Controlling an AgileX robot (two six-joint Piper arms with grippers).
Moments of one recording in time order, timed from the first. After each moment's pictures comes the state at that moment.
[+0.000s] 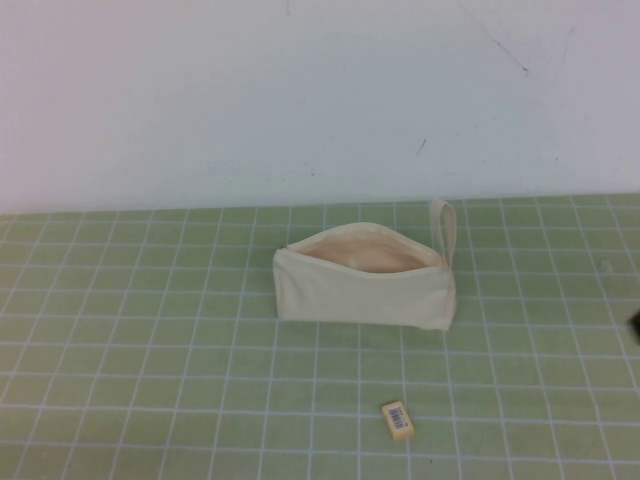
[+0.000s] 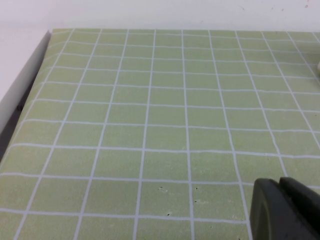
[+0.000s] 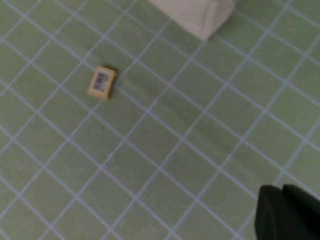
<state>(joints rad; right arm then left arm) 0.08 1.20 -0.94 0.45 0.91 -0.75 -0.03 -0.01 0.02 -0.03 0.37 -0.06</state>
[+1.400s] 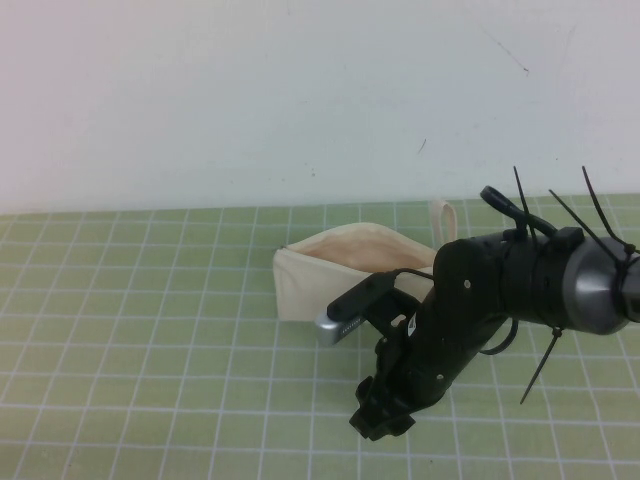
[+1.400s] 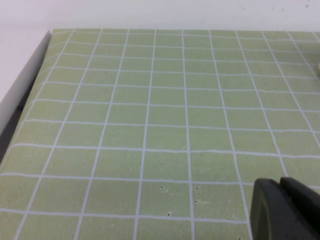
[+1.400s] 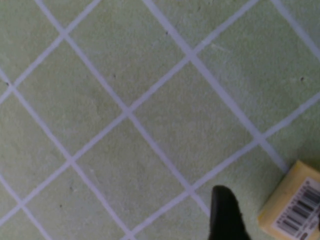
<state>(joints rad) 0.65 2.00 -1.30 0.32 0.71 -0.37 -0.03 -0.01 0.02 -0.03 0.37 -0.06</state>
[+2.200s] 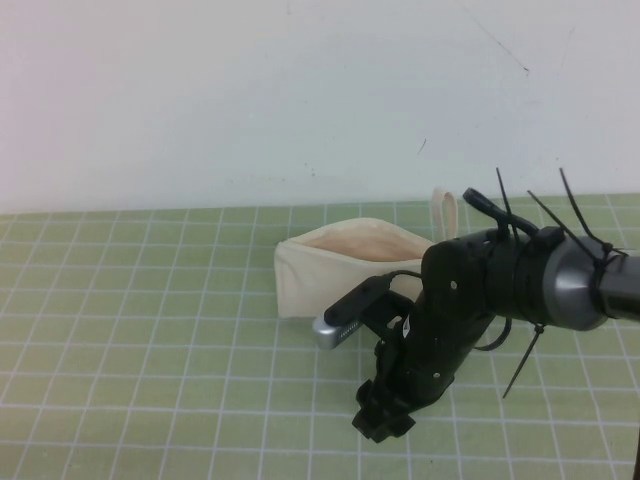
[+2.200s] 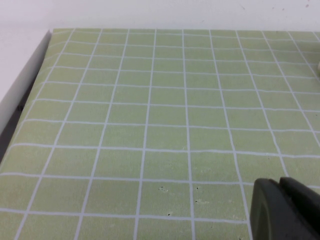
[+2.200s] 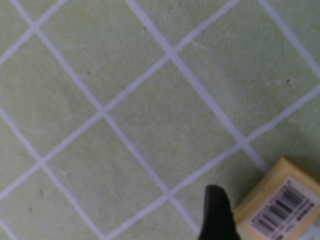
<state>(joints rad) 0.65 2.04 -1.35 0.25 0.75 -0.34 -0.03 -0.01 0.02 -0.03 0.37 -0.06</state>
